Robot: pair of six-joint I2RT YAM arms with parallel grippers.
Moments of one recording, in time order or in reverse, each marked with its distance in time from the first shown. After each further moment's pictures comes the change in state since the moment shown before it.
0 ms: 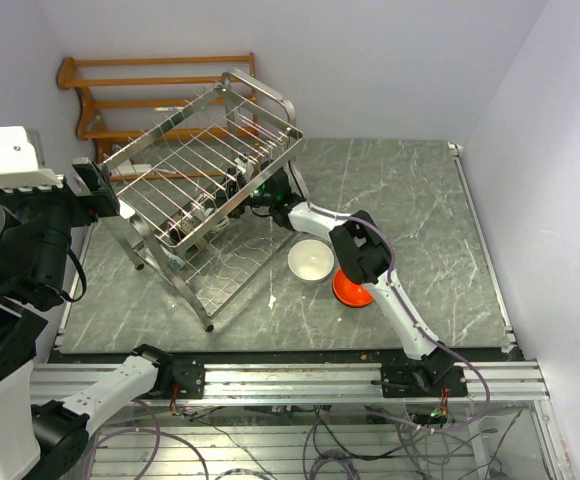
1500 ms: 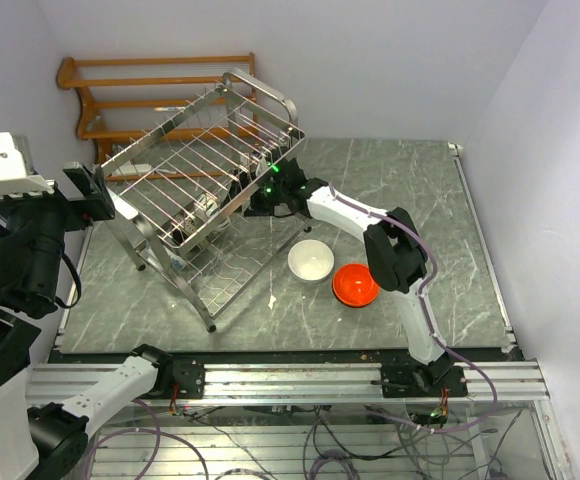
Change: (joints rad) left arm 0.000 -0.018 0.014 -0.005 0.008 -0.012; right arm 0.000 -0.384 -0.219 -0.643 0.334 -0.494
